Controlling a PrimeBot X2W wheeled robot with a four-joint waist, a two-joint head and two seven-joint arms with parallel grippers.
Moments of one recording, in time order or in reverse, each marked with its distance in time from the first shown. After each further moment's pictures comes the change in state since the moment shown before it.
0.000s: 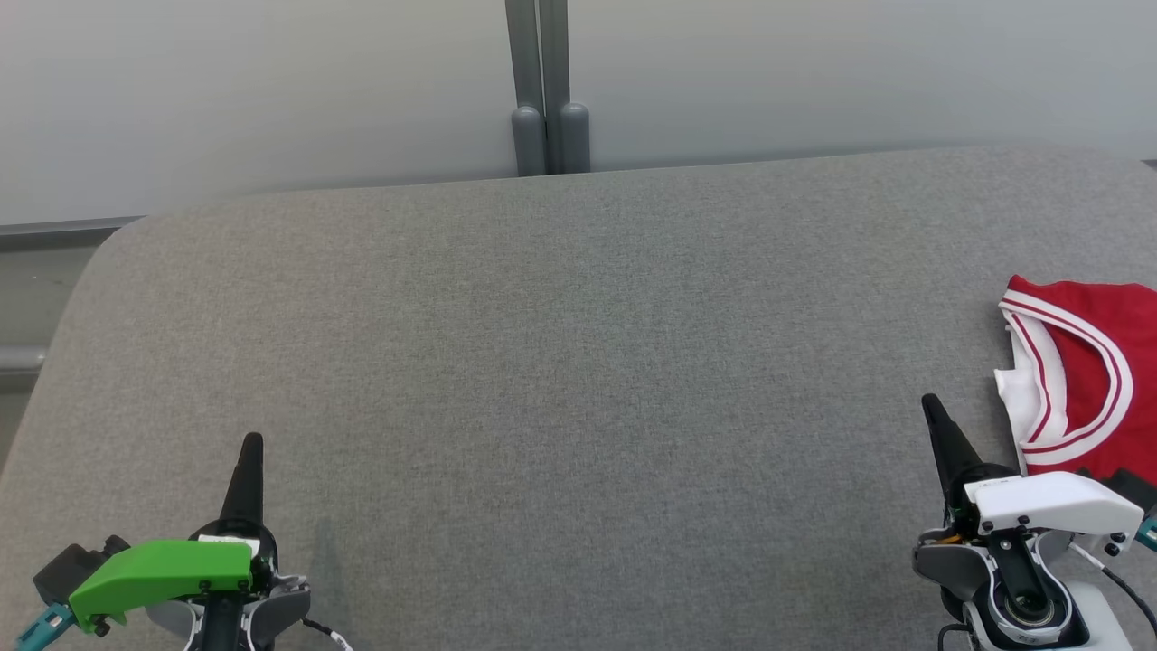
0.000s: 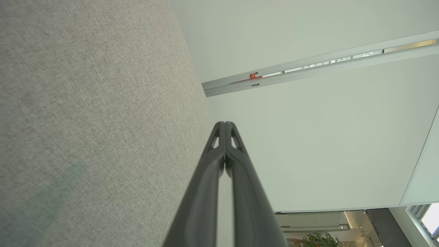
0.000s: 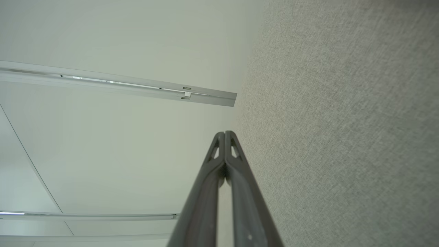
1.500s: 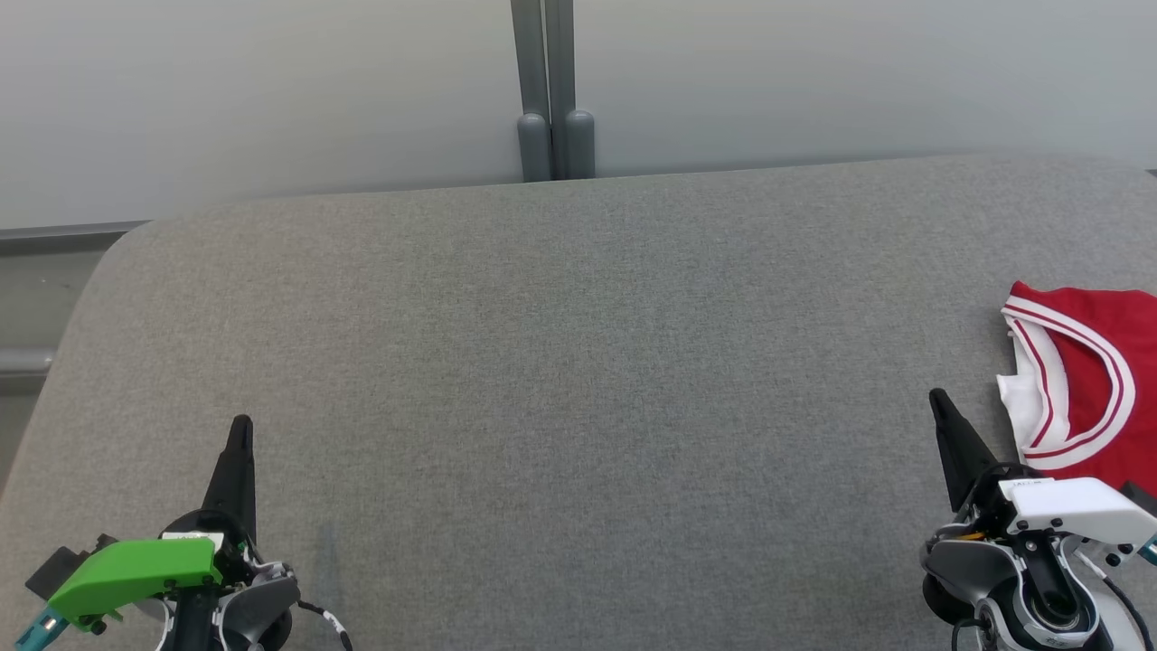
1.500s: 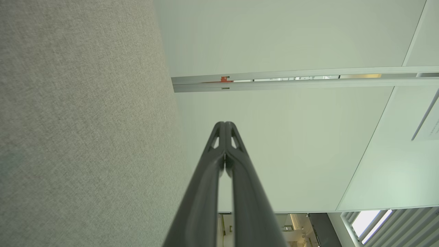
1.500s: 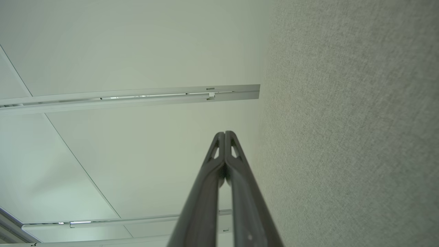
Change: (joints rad) left arm -0.004 0.002 0.024 -0.034 -0.222 -0.028 0.058; right arm 0.021 -0.002 -0.022 -0.049 0.230 0.000 0.058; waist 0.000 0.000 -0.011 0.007
